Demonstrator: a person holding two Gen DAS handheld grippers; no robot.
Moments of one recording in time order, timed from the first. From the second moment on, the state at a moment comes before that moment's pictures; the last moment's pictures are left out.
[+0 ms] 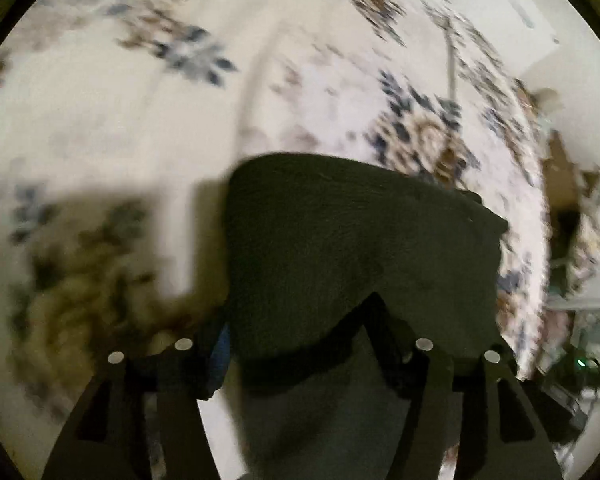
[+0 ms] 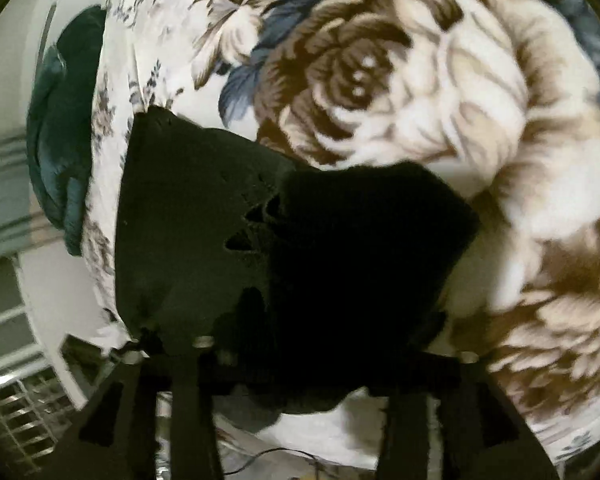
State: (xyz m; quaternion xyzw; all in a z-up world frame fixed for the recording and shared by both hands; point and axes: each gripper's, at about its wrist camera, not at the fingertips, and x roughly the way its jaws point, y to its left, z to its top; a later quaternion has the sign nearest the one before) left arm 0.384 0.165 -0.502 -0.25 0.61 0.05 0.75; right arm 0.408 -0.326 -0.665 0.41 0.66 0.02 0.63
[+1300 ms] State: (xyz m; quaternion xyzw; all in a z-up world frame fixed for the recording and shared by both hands) left arm 0.360 0.081 -0.561 -0.17 0.64 0.10 0.74; right arm 0.446 -0.317 -0.577 0.11 0.68 0.07 0.72
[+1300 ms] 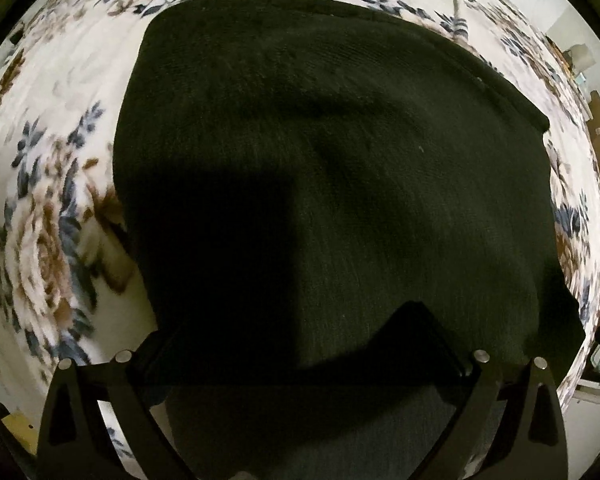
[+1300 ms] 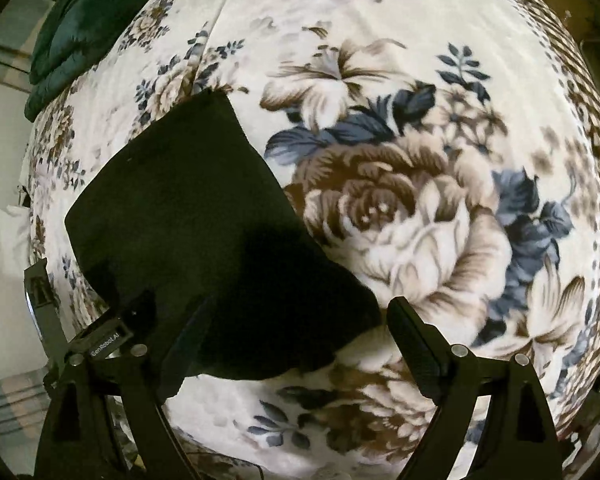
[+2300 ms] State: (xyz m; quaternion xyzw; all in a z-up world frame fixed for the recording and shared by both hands) left arm 0.362 0.190 -0.514 -0.22 0.56 0.18 0.78; right arm 0.593 -0.256 -0.625 0.10 0.67 0.21 0.71
